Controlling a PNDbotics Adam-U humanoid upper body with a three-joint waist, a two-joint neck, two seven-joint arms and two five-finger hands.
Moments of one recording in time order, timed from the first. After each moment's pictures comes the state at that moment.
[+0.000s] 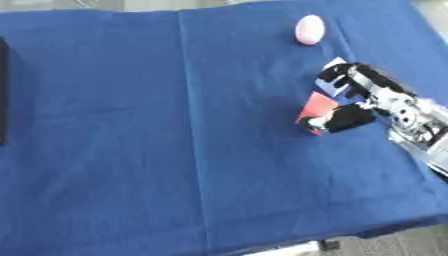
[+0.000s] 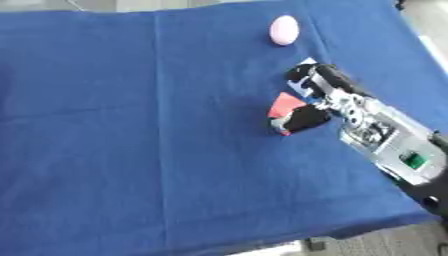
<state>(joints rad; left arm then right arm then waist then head) -0.37 0.35 0.05 -1.61 0.28 0.10 0.23 -0.28 -0.90 0.33 -1.98 0.15 0.71 0.00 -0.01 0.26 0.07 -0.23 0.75</state>
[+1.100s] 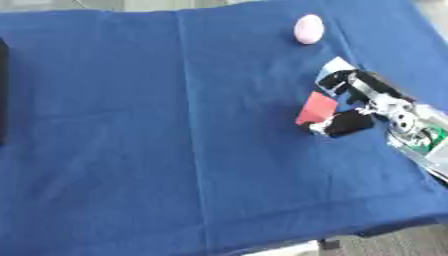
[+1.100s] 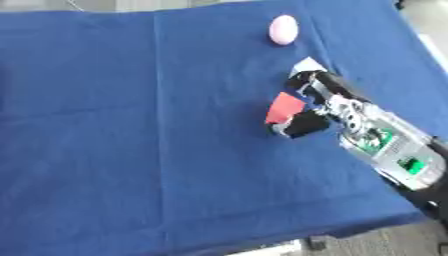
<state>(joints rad) -0.37 0.35 0.05 -1.61 0.28 0.10 0.23 -0.26 -0.89 0.33 -1.98 0.16 0.73 0.00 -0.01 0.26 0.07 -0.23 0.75</state>
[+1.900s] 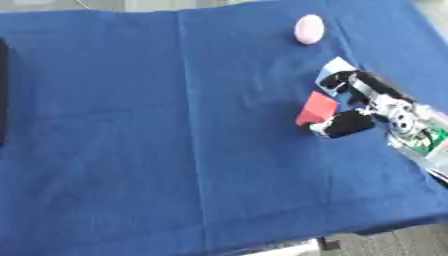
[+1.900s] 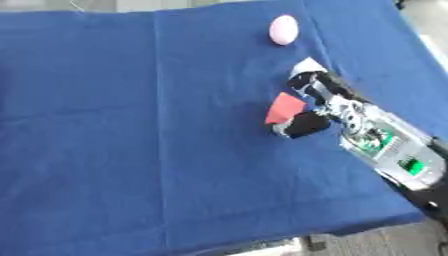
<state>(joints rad) -0.37 0.35 0.05 -1.61 0.28 0.10 0.23 -0.26 -0.89 0.33 -1.98 0.16 0.75 0.01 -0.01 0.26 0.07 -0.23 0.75</state>
